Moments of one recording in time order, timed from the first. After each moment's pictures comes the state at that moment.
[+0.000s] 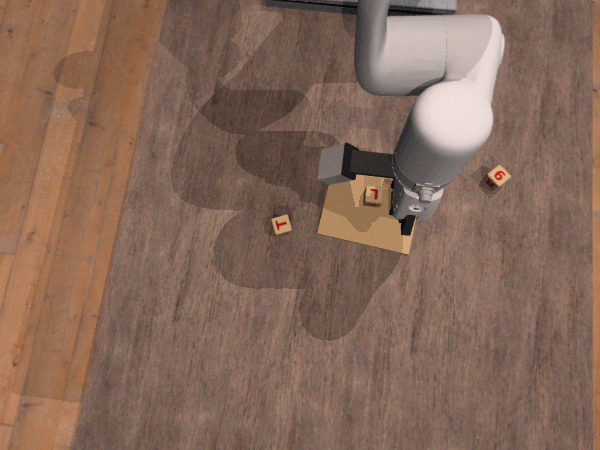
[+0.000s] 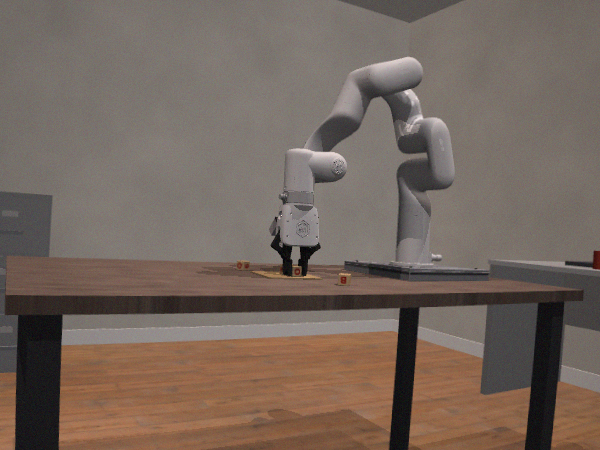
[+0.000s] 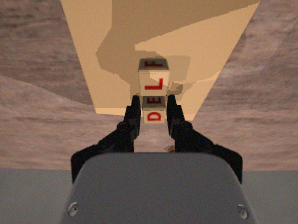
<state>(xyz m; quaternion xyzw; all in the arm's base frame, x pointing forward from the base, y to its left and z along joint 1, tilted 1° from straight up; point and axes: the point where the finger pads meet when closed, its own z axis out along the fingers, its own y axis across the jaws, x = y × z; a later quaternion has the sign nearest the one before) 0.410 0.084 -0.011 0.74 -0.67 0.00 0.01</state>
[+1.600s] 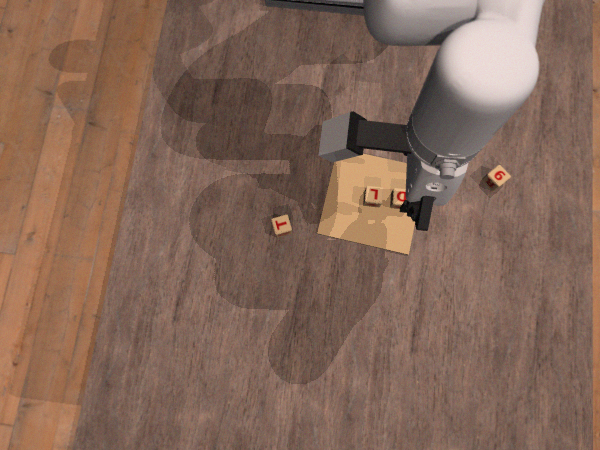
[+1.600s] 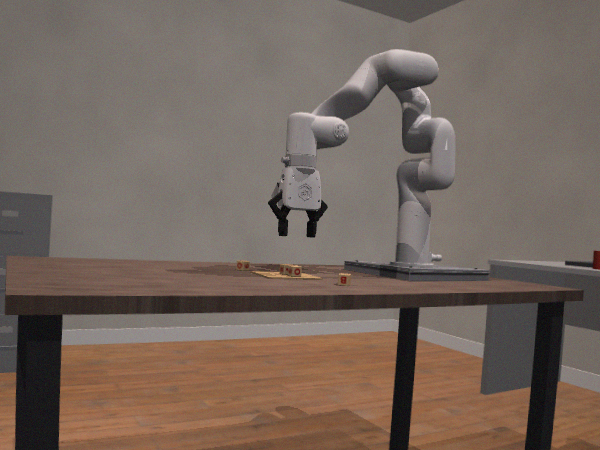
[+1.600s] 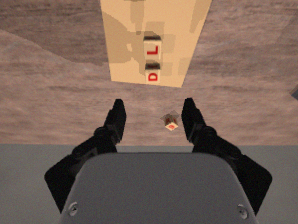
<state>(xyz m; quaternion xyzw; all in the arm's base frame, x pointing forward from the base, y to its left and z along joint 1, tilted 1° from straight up) 0.411 0.086 0.077 0.74 -0.67 0.00 0.01</state>
